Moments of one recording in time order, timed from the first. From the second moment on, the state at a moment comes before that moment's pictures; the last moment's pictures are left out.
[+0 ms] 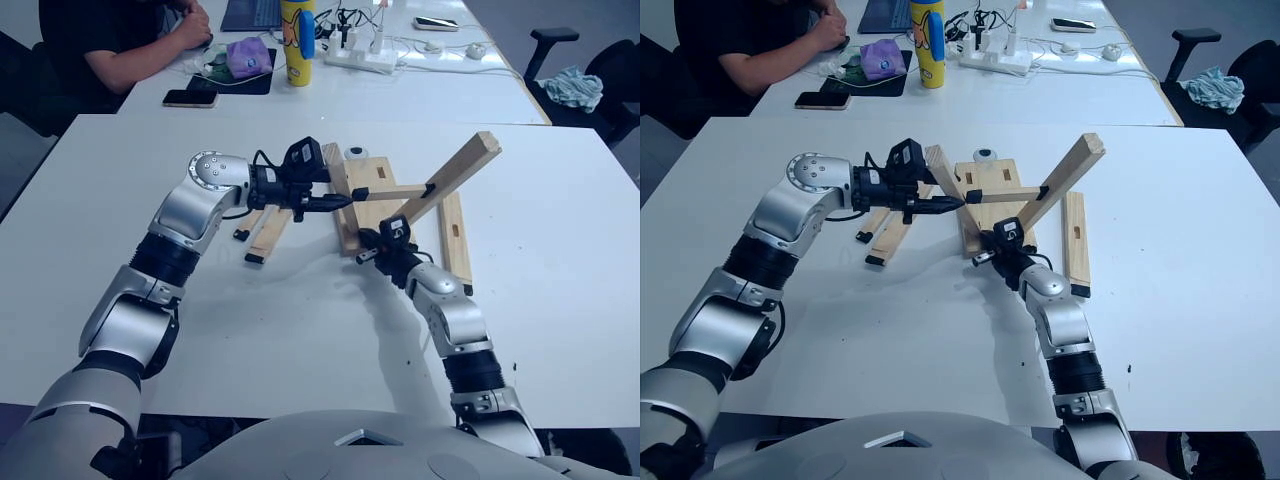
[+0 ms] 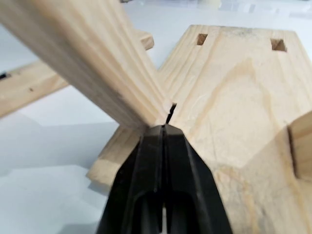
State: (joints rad) left arm -0.72 0.44 -0.41 0.30 -0.32 0.26 -1.01; right arm -0.11 -0.12 0.08 0.03 0.16 0.44 0.36
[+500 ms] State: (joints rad) left arm -0.77 0.39 -0.39 0.43 -0.34 0.27 -1.04; right arm -0.11 -0.13 0.08 0.02 0.18 0.47 0.35
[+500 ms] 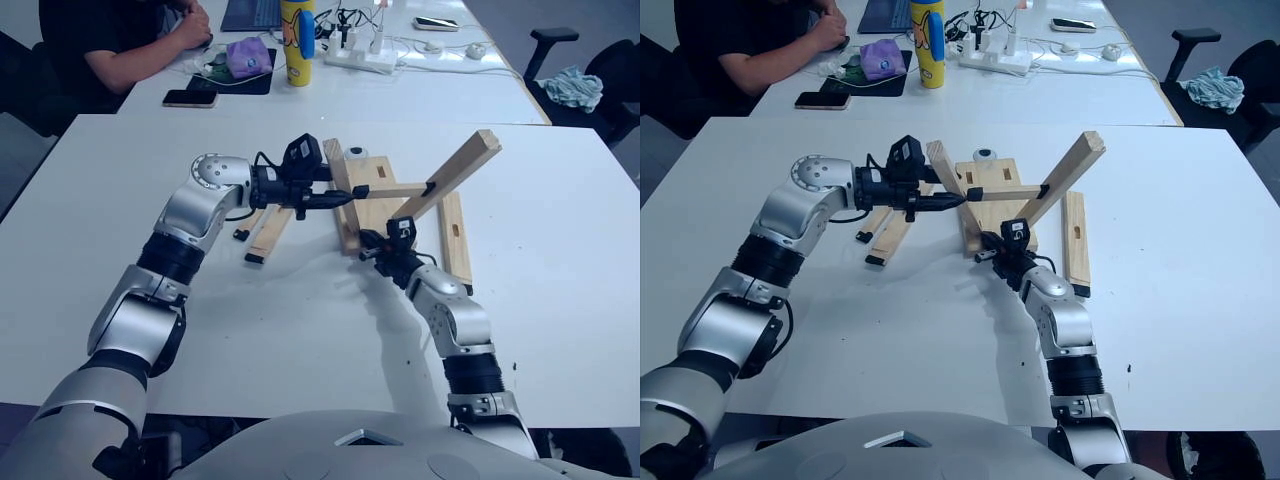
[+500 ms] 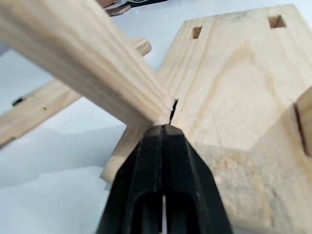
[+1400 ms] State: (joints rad) left arm -0.90 0.34 -0.47 0.65 -0.29 0.14 -1.08; right arm -0.11 -0.17 0.17 0.01 0.13 0.46 0.37
